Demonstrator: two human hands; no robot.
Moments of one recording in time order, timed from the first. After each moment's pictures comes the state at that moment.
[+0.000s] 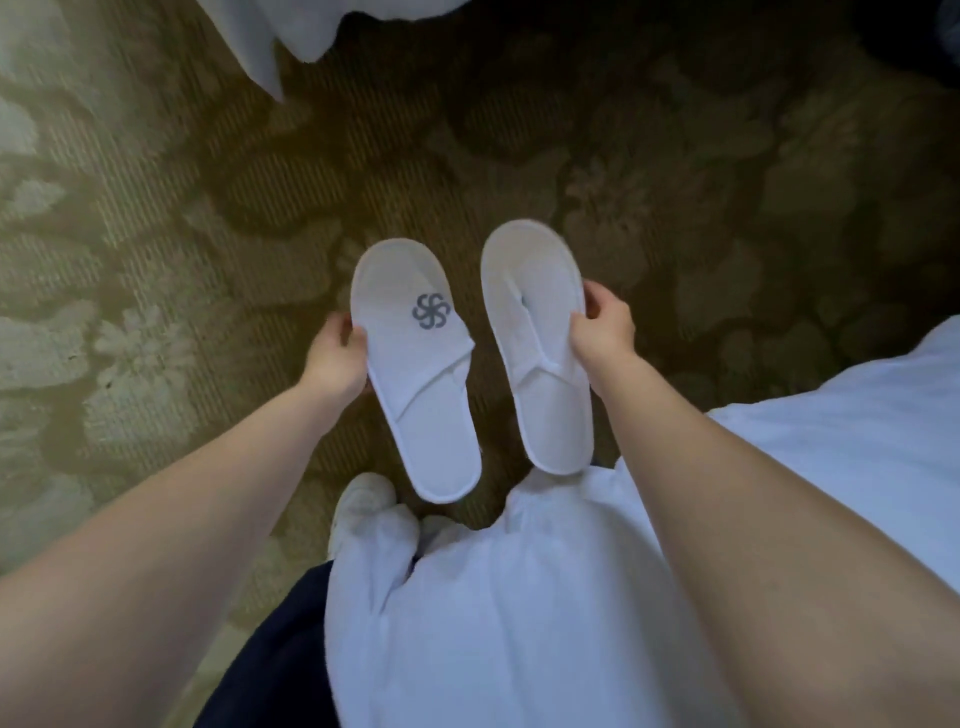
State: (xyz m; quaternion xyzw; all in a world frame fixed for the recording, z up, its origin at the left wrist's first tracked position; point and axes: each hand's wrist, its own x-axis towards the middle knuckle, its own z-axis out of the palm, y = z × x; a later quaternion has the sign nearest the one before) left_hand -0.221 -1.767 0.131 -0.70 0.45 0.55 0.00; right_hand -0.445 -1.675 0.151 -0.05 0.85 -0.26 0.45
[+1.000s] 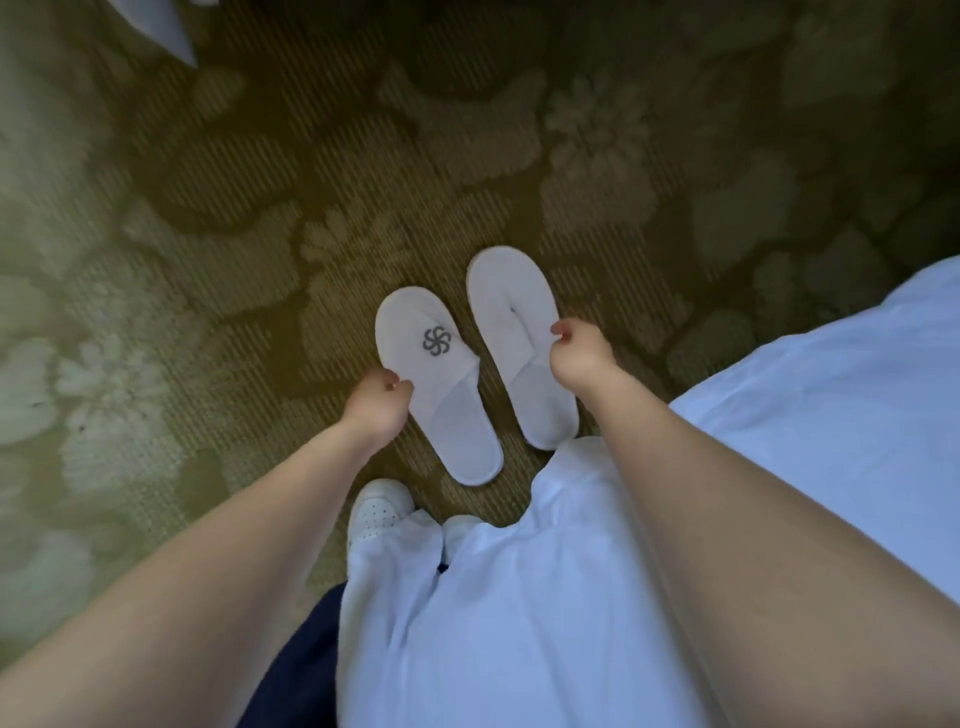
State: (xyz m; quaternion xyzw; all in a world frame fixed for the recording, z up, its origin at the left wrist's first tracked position) left_hand -0.221 -1.714 0.069 -0.64 0.53 0.53 0.20; right_hand -0.414 -1.623 0.074 -0.05 0.85 -0.13 0.51
